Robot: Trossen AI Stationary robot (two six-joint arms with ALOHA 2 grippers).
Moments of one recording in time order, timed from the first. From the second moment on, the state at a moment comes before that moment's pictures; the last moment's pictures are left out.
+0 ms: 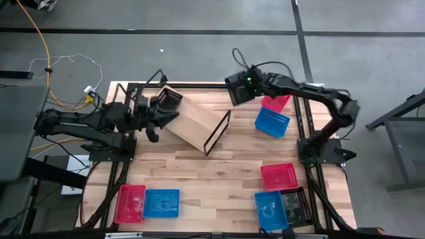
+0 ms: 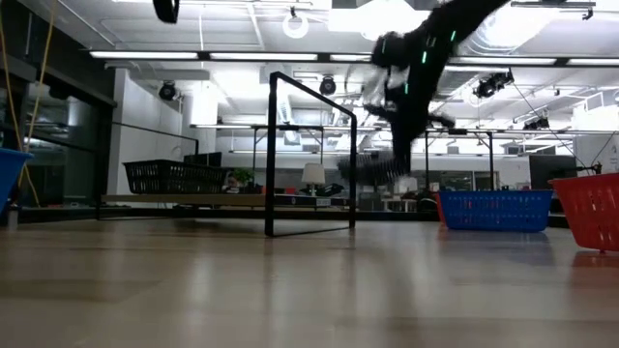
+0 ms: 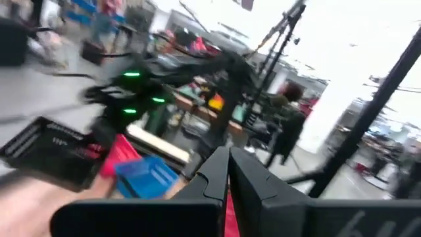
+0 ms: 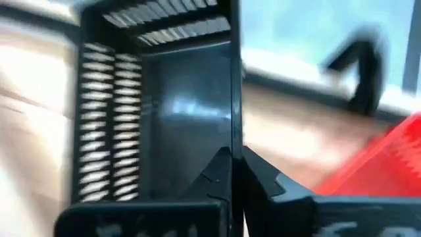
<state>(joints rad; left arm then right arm) 0.07 0.74 0.70 0.13 -0.25 -0.39 -0.59 1.58 1.23 -0.64 0.32 0.57</state>
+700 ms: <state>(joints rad) 0.24 1.28 1.52 -0.49 -0.34 -0.15 -0.05 1.53 1.87 -1.06 0.80 0.51</state>
